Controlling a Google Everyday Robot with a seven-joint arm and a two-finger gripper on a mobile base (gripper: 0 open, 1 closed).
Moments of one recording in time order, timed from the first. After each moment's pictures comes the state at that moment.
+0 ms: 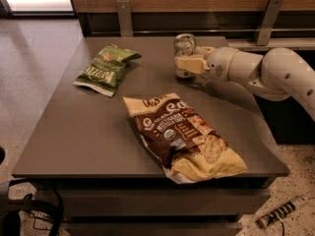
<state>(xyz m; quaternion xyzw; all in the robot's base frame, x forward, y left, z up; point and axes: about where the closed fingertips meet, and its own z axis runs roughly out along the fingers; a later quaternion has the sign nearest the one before) 0.713 -0.108 0.878 -0.31 0.69 0.28 0.59</state>
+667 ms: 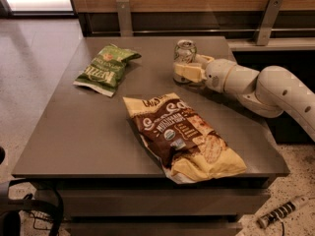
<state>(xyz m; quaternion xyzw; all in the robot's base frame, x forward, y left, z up) 0.704 -0.106 0.852 -0.27 0.69 0.29 0.61</state>
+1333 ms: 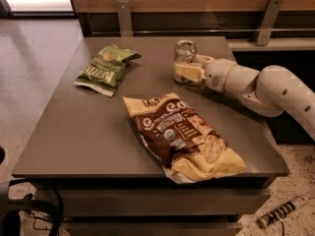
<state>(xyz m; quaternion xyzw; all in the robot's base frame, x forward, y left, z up) 0.704 -0.106 0.855 -0.27 0.69 0.30 0.61</state>
